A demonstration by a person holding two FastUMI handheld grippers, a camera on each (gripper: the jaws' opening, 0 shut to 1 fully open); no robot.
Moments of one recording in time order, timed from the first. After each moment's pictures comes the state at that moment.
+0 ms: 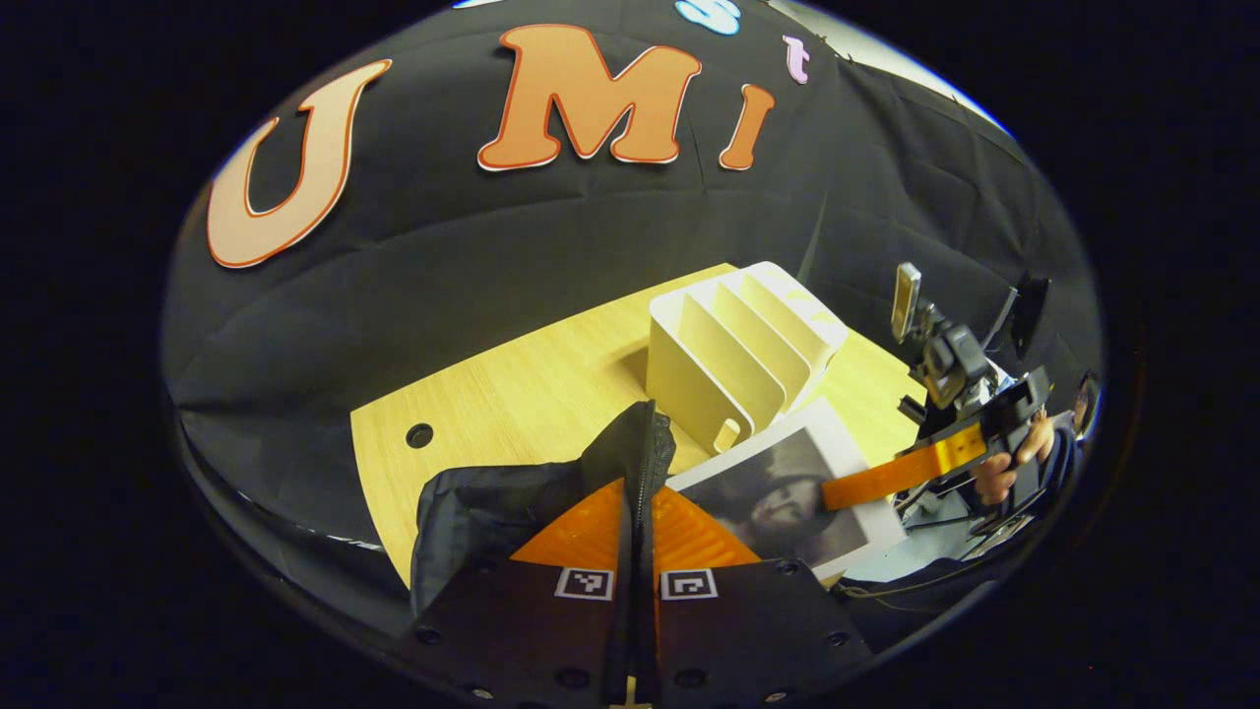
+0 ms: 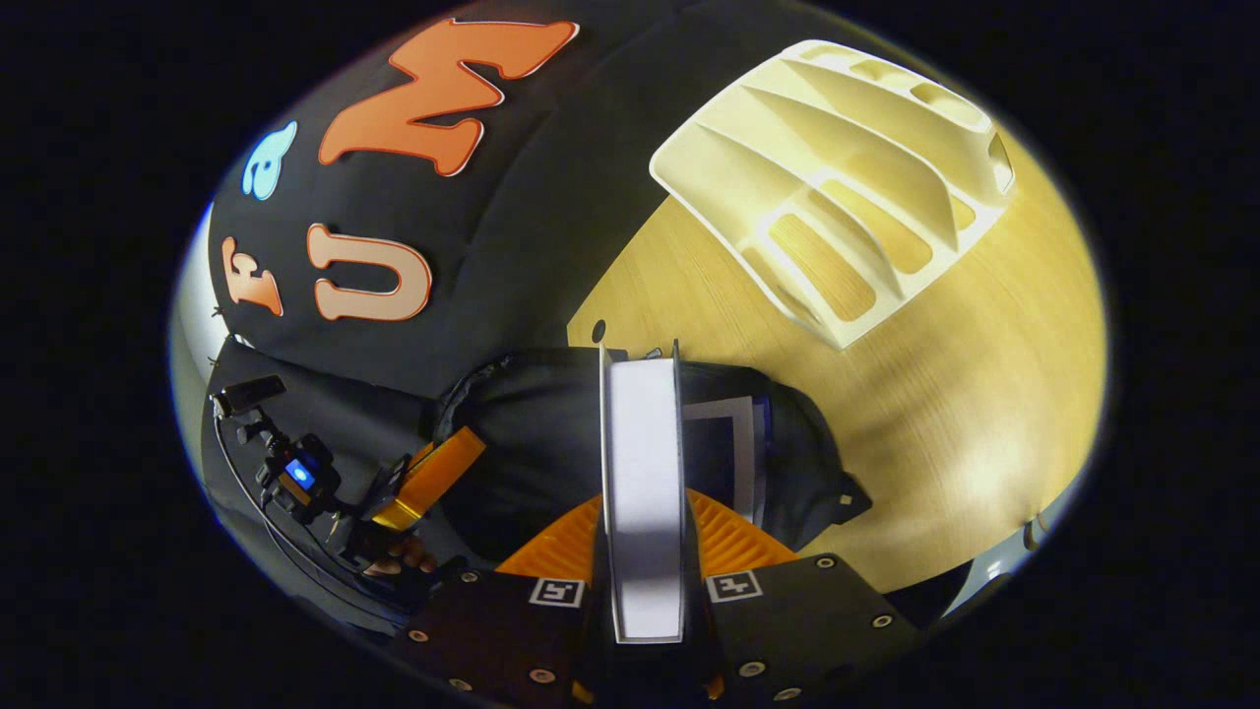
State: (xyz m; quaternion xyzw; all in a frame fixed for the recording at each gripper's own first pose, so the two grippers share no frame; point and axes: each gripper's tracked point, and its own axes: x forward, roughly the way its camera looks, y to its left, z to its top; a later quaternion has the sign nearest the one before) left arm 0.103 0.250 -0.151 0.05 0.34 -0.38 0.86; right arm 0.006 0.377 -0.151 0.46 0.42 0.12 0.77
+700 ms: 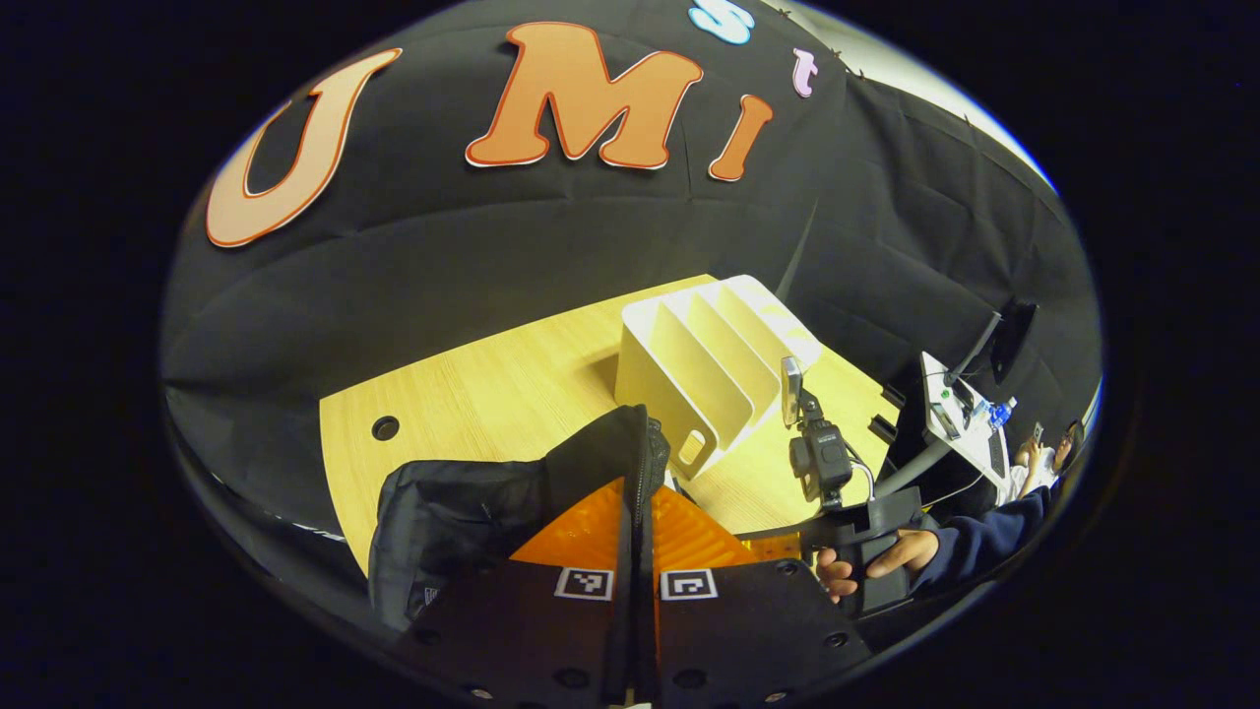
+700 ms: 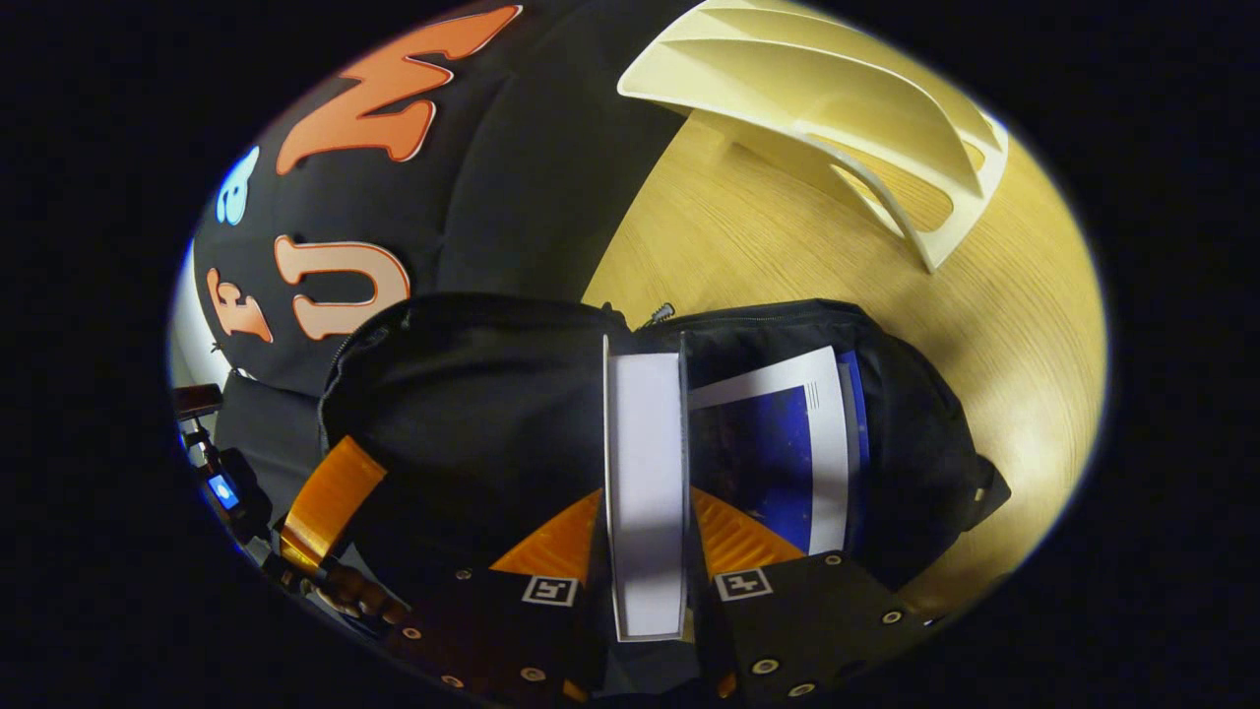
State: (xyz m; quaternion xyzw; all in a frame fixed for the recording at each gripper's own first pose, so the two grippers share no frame) left arm 0.089 0.228 -0.152 0.02 0.34 -0.39 0.85; right arm 0.041 0.455 -0.207 0.51 0.44 0.13 0.73
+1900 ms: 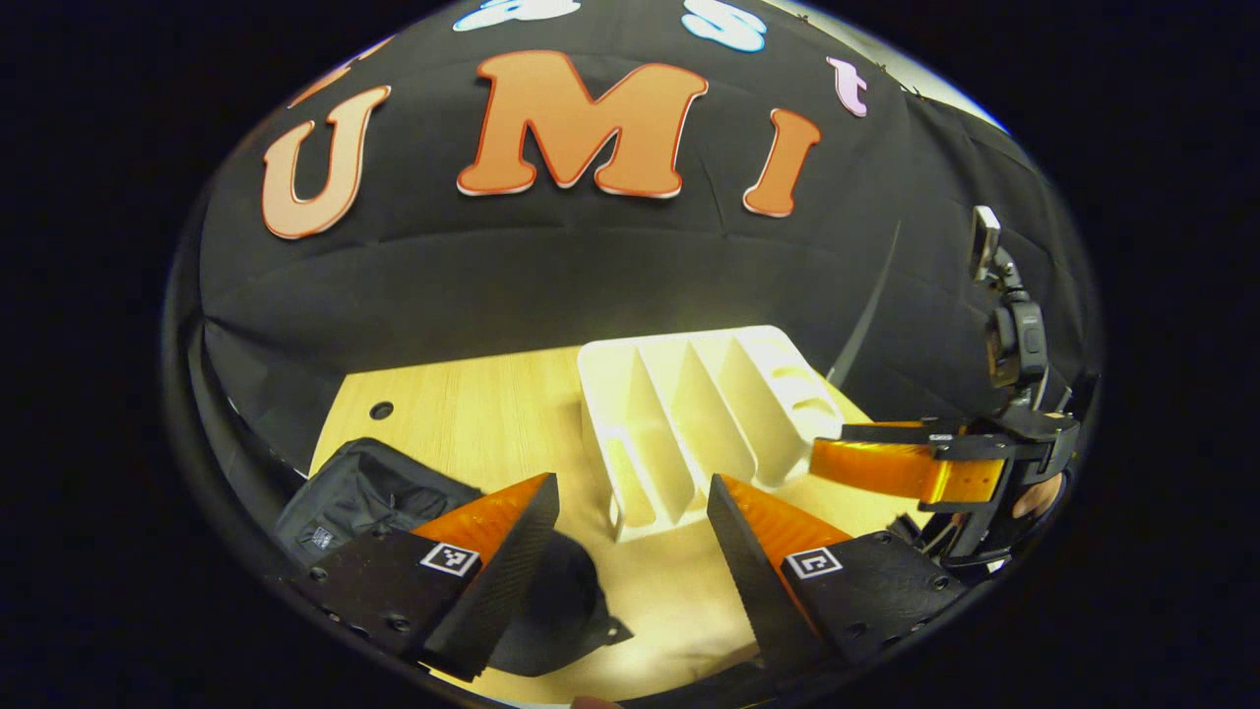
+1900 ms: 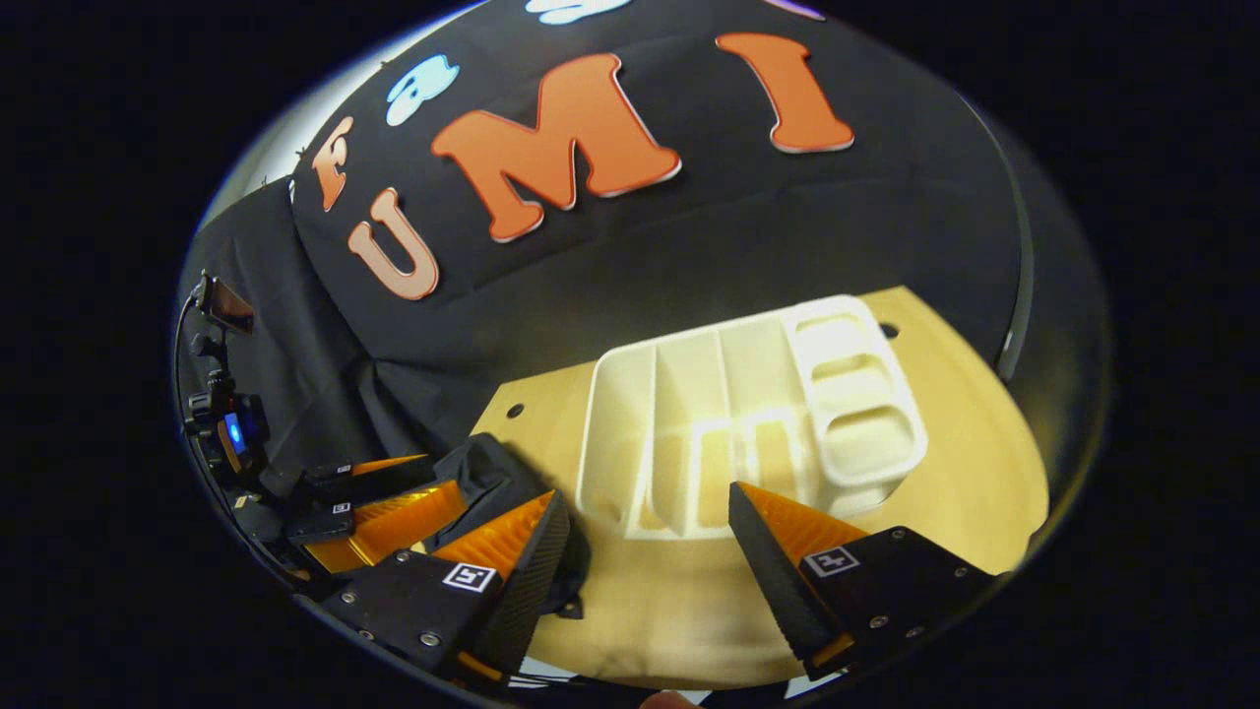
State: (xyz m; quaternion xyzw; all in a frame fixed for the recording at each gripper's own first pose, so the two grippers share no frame) left arm 0.048 0.035 -0.107 -0.05 0.28 -0.22 0.94; right arm 0.051 0.105 -0.071 0.15 0.26 0.09 0.95
